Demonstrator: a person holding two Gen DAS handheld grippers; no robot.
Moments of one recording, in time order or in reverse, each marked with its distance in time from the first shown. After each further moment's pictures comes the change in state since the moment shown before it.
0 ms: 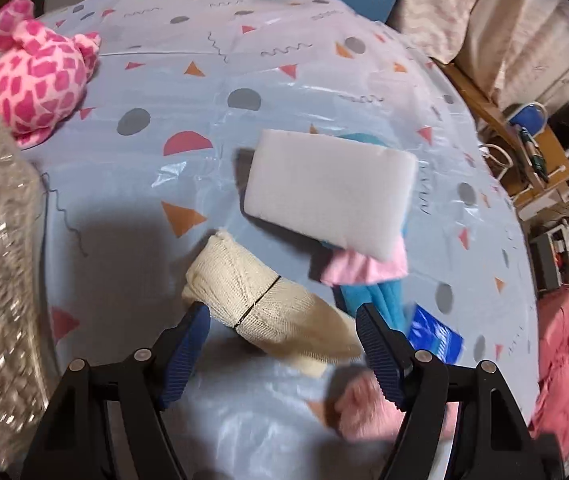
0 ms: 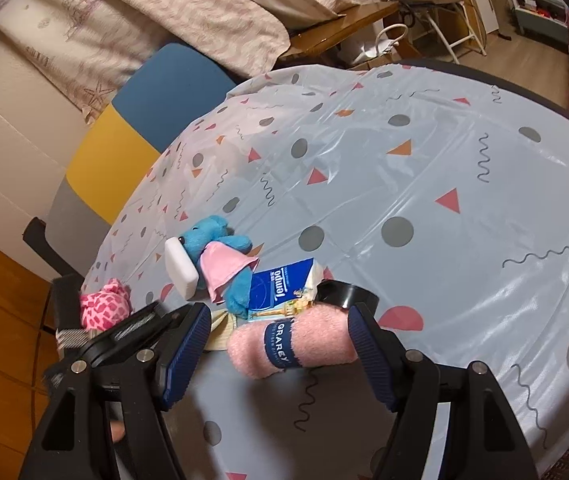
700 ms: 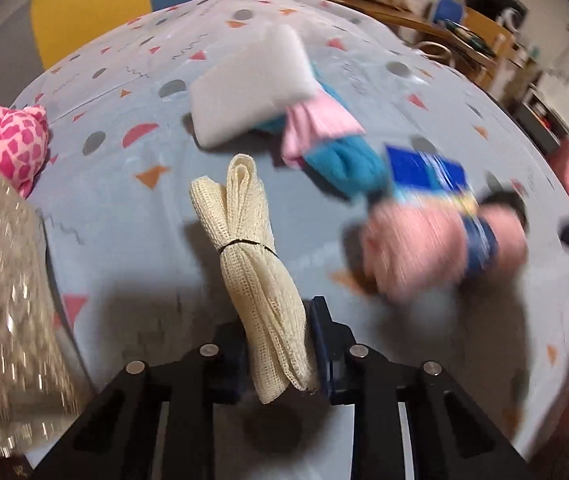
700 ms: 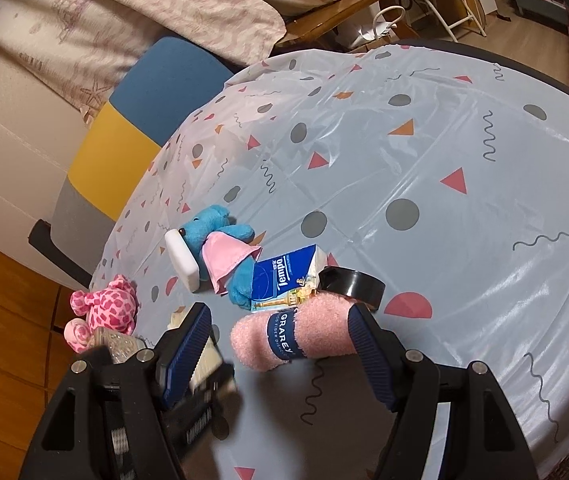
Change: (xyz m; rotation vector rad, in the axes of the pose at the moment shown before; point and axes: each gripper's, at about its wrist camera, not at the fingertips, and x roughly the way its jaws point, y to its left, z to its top) left arm -0.003 0.001 -0.081 0.476 -0.020 0.057; right arm 0.006 -0.005 -0.002 0.038 0.040 0.020
